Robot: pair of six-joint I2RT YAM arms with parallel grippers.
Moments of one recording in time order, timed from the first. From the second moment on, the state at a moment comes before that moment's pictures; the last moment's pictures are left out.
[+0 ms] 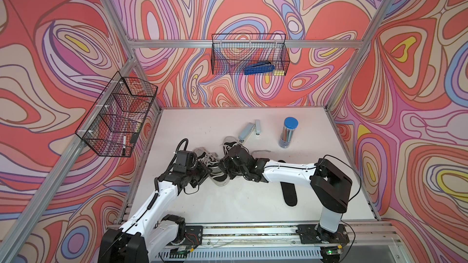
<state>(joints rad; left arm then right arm) -0.20 1.03 0.56 -0.48 0.36 -1.03 0.99 1.84 1.19 0.05 -0.06 1.84</state>
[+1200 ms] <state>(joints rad) -0.21 1.25 0.67 -0.51 0.16 -0.94 1.00 1.21 1.15 -0.34 -0.15 1.44</state>
